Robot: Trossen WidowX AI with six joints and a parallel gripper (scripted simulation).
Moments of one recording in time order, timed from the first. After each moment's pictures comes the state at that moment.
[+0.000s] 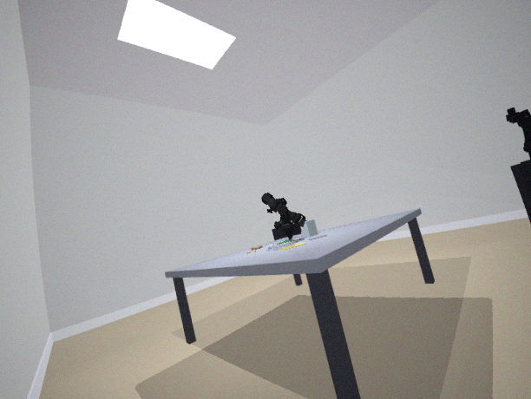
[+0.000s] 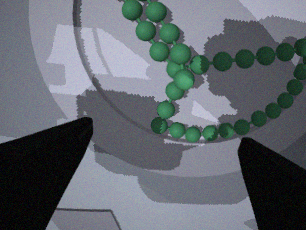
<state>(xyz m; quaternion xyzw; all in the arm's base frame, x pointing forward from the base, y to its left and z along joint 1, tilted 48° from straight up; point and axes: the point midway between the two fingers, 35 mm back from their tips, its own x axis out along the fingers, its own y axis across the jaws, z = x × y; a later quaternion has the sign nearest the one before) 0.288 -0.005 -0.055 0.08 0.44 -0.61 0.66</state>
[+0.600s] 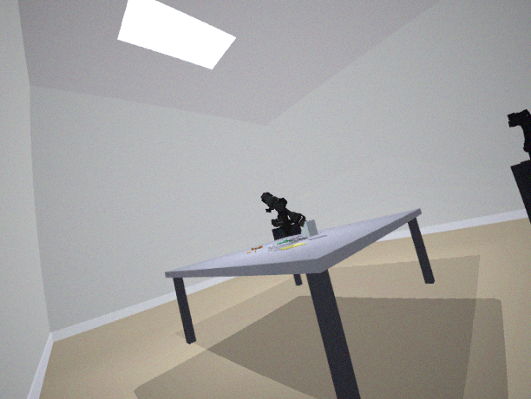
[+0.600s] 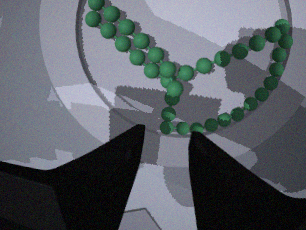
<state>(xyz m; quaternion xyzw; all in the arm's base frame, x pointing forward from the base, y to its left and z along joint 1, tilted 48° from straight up) 0.297 0.003 -0.036 0.16 0.36 -0.65 0.65</state>
